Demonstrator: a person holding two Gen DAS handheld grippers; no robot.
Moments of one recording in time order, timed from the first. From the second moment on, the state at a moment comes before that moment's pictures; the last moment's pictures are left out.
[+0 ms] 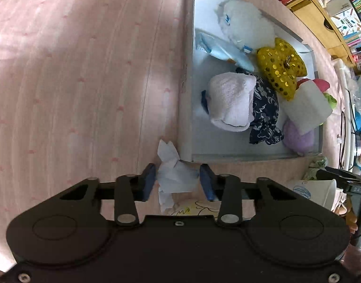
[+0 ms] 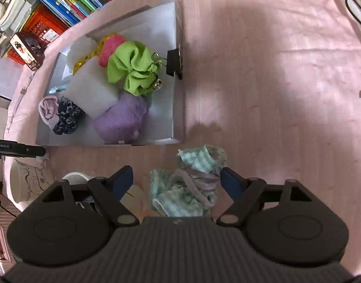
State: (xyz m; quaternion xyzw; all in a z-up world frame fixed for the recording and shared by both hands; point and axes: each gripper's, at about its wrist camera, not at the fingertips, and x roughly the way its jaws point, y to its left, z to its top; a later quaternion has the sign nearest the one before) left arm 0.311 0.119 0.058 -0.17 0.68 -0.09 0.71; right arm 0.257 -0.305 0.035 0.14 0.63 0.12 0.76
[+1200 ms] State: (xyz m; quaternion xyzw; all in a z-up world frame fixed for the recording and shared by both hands) left arm 0.243 0.109 0.125 -0.15 0.49 -0.11 0.85; right arm 0.192 -0.265 0.116 0.05 0.42 0.12 0.90
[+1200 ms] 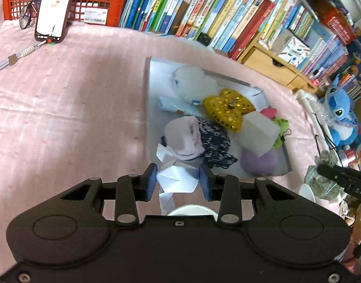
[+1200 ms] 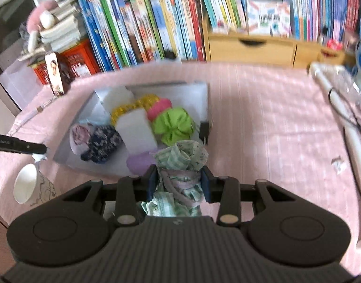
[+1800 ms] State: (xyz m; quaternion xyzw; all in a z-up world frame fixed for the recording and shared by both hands) left arm 0.181 0.073 0.149 -0.06 0.34 -0.08 0.93; right arm 0.136 -0.245 0.135 0.04 0.25 0.13 0.96
